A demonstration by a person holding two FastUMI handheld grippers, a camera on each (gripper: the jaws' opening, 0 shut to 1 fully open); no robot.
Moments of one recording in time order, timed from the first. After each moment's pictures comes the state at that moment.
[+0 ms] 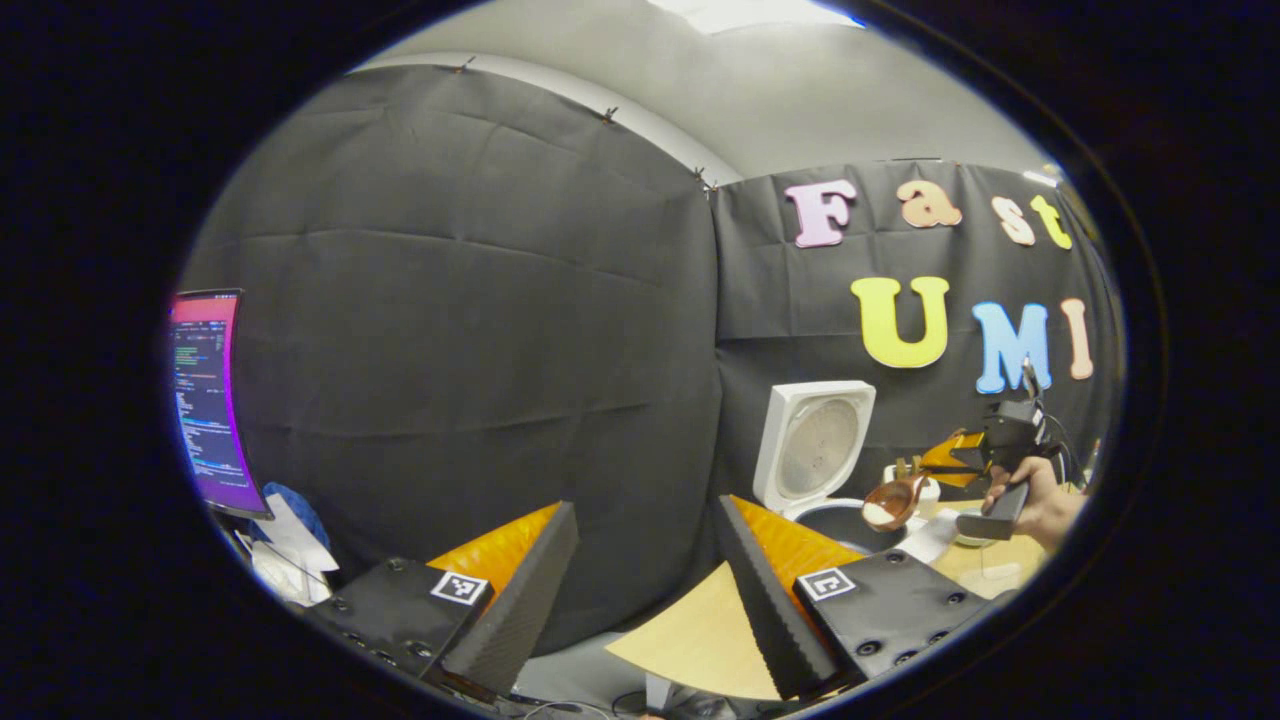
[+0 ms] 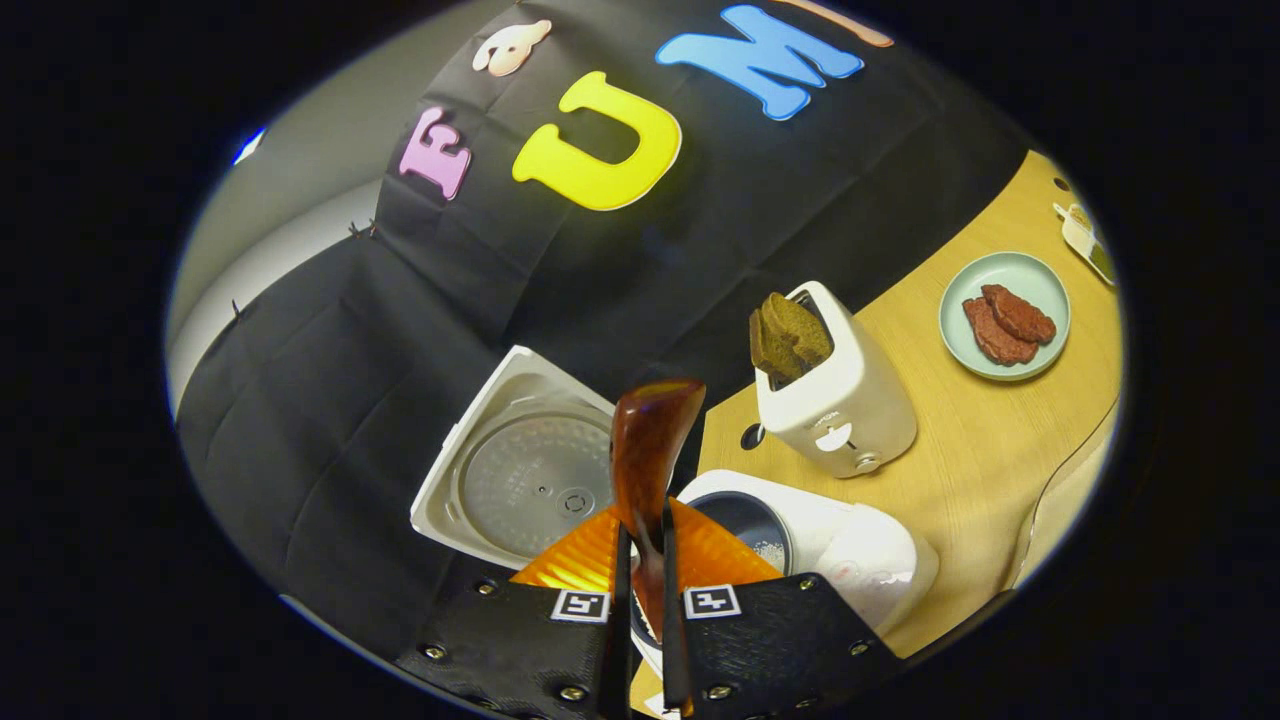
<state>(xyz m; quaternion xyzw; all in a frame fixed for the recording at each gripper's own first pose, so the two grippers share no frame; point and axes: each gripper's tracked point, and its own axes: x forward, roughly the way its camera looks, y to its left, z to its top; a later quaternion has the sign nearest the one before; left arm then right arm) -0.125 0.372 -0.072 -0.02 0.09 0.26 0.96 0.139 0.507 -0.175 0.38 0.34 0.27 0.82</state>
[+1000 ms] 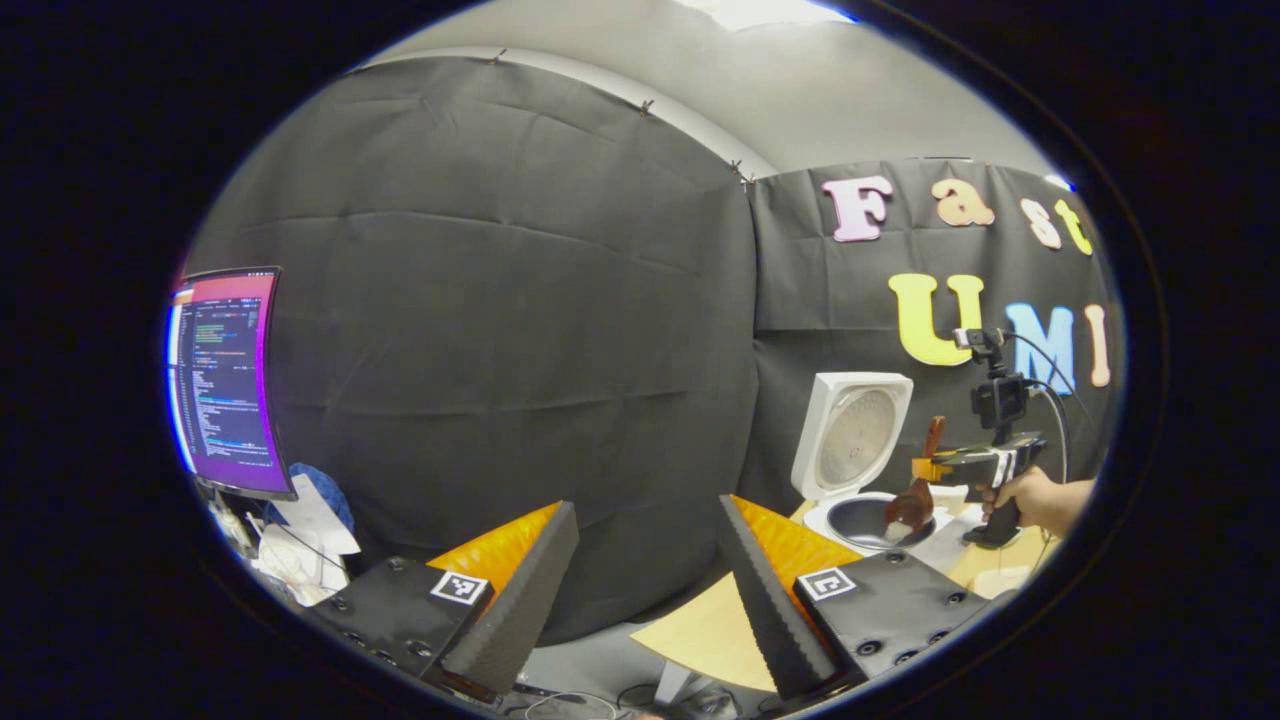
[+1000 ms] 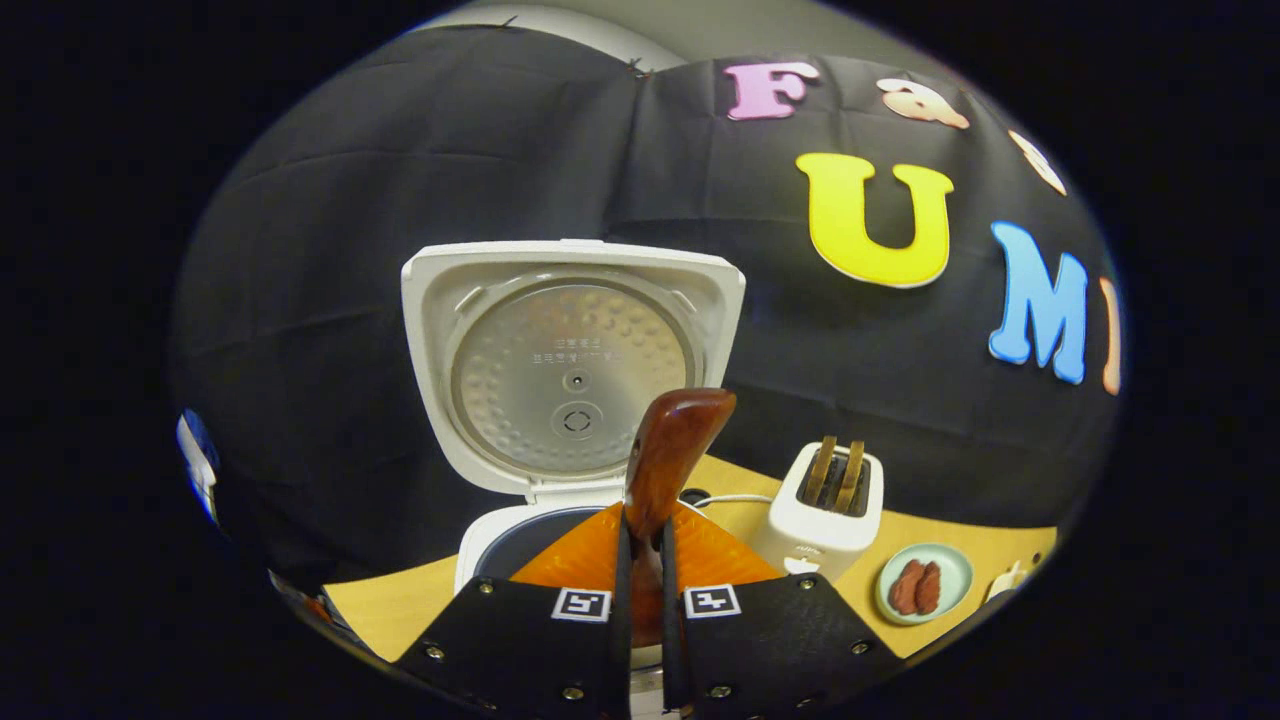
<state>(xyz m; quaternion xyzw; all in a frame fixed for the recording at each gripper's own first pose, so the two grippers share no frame) -0.146 0.390 -0.082 -0.03 0.10 0.30 0.95 0.135 0.559 -0.171 -0.10 0.17 0.36 0.91</state>
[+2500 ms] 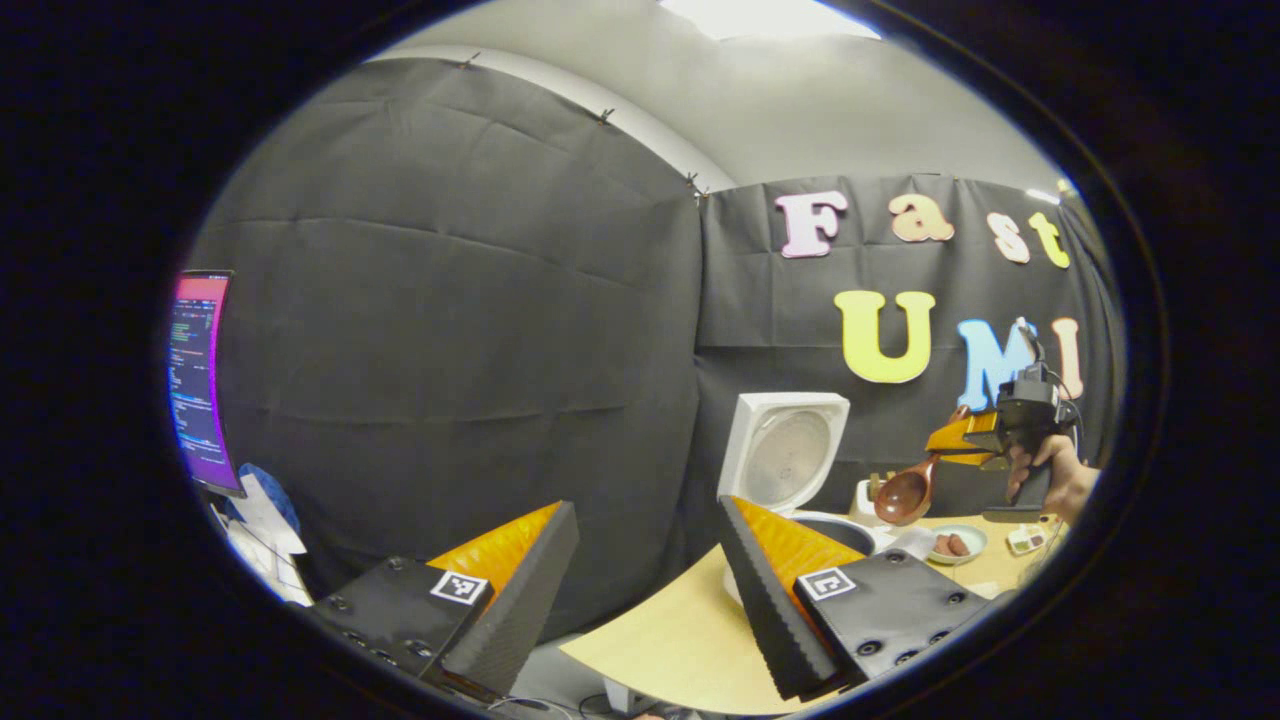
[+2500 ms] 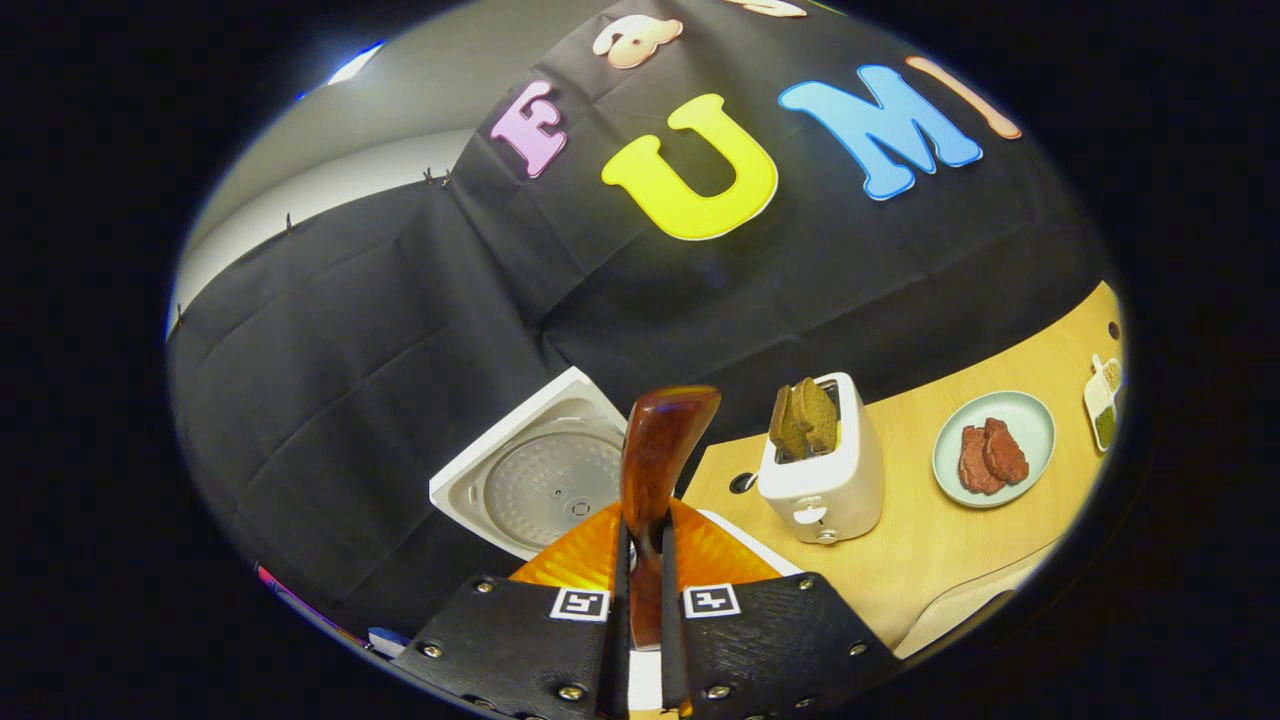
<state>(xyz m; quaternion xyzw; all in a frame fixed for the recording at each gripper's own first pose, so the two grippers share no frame) -0.090 0.330 -0.059 -0.04 0.07 0.22 0.97 0.148 0.436 -0.106 0.30 0.29 0.32 0.85</state>
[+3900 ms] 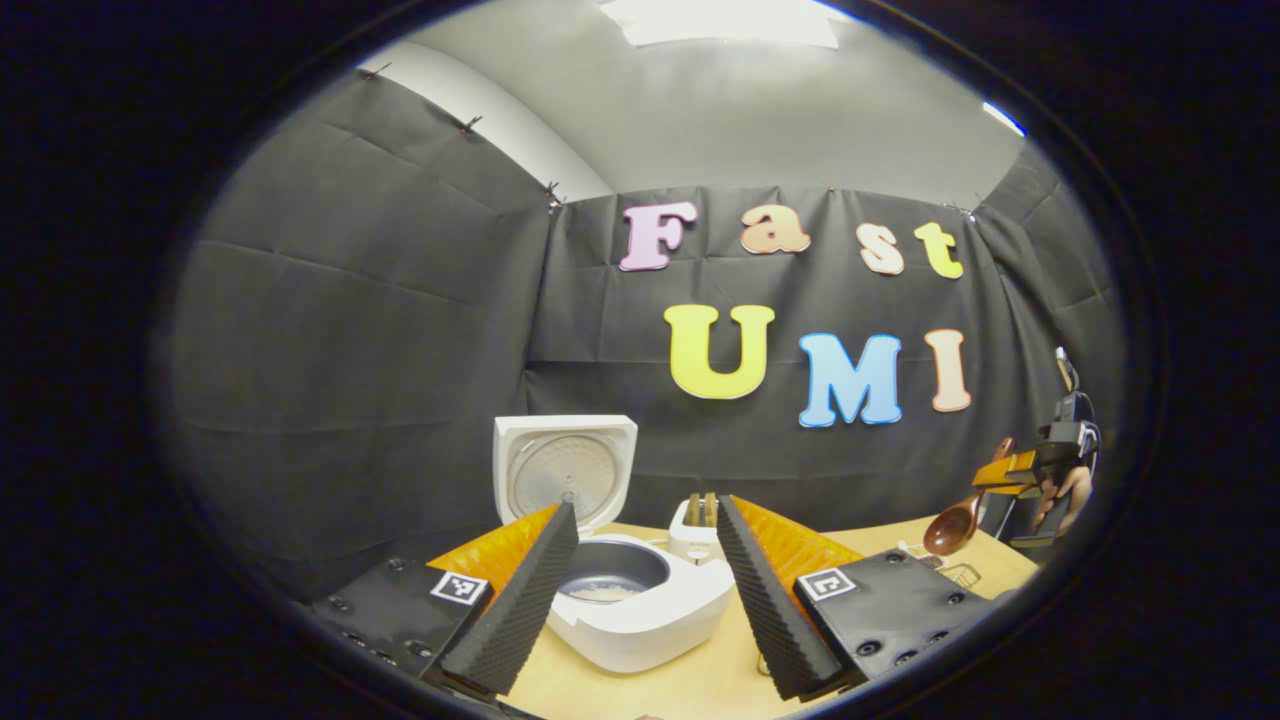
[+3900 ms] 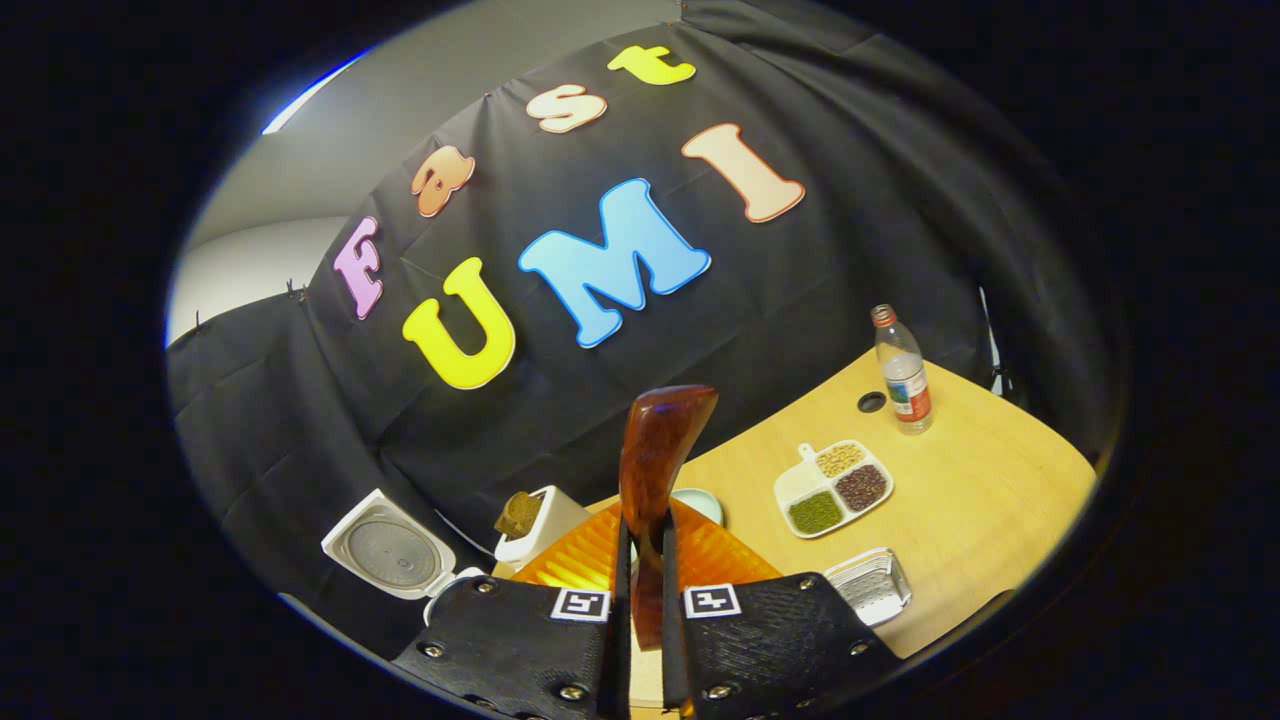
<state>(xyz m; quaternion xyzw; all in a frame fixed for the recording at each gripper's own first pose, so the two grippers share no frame) -0.008 0.100 -0.018 -0.05 0.05 0.04 1.00 0.134 0.029 -0.141 0.28 0.24 0.05 0.93</state>
